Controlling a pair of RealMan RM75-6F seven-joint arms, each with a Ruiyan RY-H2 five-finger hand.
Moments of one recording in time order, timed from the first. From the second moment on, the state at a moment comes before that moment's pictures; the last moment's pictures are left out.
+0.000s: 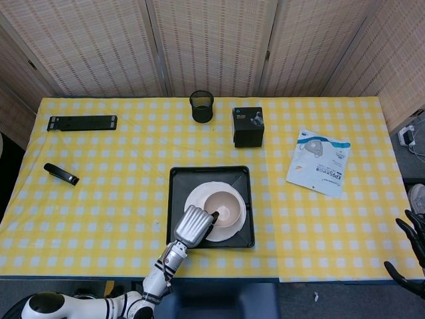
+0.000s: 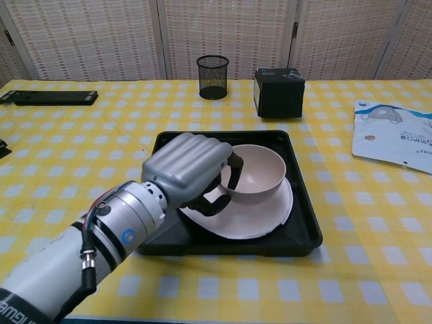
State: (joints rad) left arm -0.70 -2.03 -0.17 -1.30 1.36 1.14 0.65; right arm -0.11 -0.99 -0.07 -1.48 -1.79 1.85 0.33
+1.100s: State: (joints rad) left arm -0.65 -1.91 -0.13 -1.40 1.44 1.26 0.60; right arm -0.08 -0.98 -0.07 -1.50 -1.81 1.79 0.32
